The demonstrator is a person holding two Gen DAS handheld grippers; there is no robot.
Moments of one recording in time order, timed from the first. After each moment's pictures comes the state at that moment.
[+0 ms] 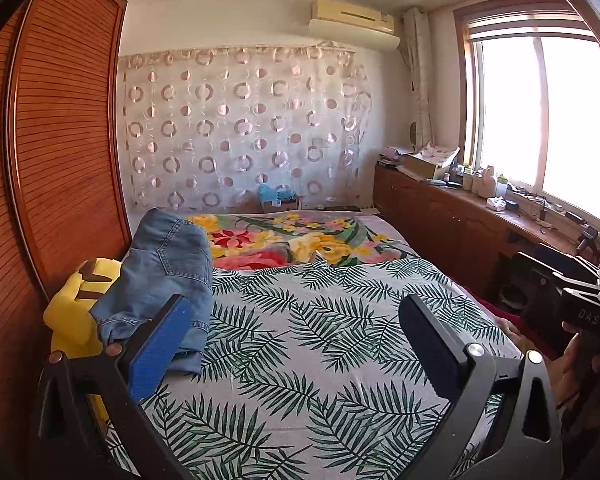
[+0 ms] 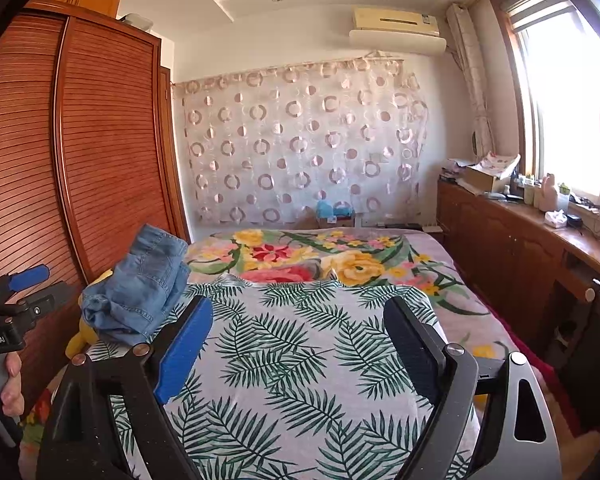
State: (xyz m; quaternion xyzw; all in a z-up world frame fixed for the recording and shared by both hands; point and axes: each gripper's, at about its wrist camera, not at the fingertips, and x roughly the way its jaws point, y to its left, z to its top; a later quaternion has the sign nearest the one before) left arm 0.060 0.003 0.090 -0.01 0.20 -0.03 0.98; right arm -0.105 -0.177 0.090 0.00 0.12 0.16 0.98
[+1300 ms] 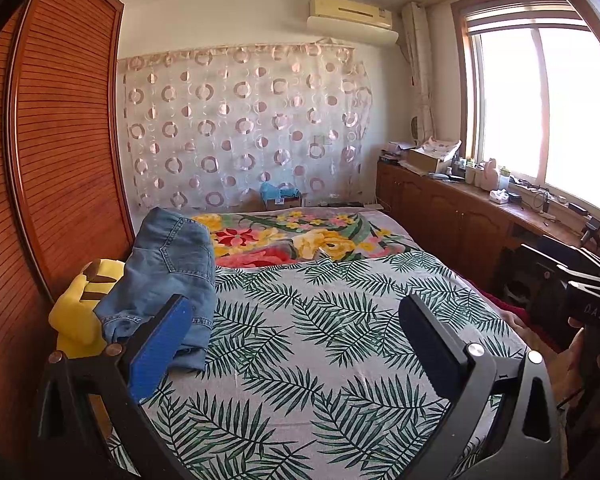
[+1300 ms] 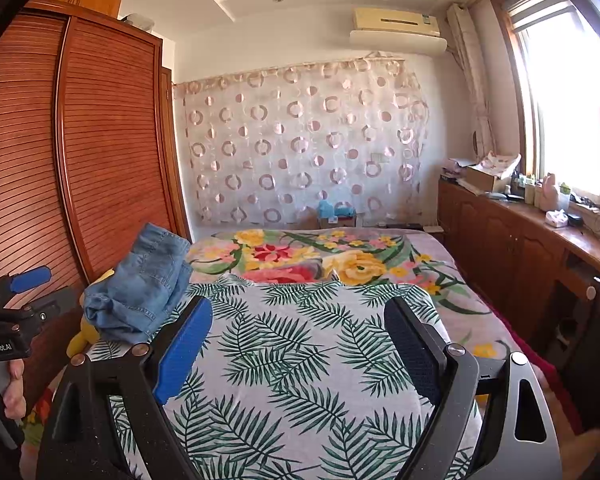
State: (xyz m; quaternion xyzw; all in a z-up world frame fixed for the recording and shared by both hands) left arm 0.060 0.002 0.088 -0.01 0.20 -0.03 0.98; right arm -0.104 -0.183 0.088 0.00 0.12 0.17 0.98
